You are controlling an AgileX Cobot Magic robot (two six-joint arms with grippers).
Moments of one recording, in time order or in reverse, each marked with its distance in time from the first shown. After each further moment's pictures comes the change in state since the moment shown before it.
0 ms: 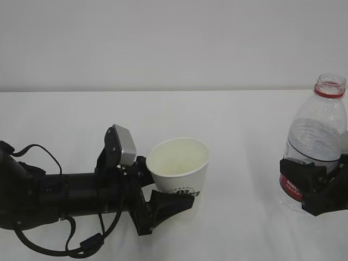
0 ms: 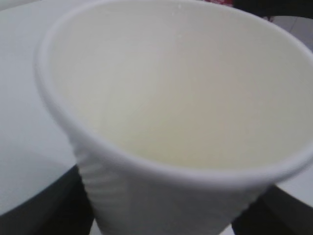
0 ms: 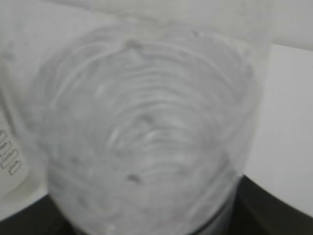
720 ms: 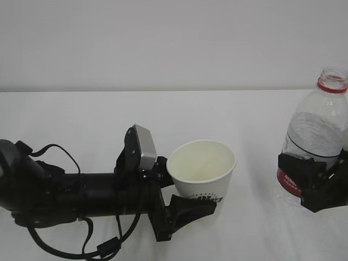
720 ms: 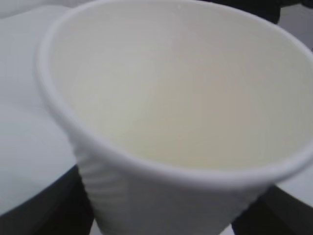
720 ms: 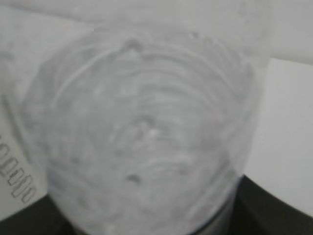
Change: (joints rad) left arm -0.086 0.000 -0.051 0.000 0.000 0.000; right arm 0.000 0.000 0.000 0.000 -0.045 0.000
